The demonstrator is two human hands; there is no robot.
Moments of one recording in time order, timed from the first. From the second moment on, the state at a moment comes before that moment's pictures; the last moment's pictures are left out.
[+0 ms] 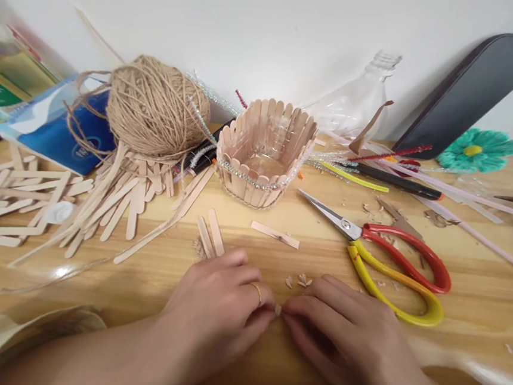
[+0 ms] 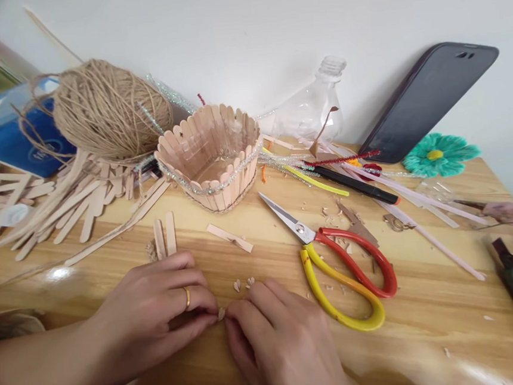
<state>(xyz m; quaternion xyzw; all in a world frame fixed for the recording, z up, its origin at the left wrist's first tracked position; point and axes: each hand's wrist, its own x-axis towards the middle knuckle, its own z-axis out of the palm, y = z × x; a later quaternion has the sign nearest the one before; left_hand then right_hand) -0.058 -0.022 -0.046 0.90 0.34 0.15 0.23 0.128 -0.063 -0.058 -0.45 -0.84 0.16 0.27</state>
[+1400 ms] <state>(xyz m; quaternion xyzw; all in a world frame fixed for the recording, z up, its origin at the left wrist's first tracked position) -0.054 -0.016 -0.043 0.91 0.33 0.10 0.24 0.138 -0.059 -0.047 -0.49 -0.80 0.16 0.29</state>
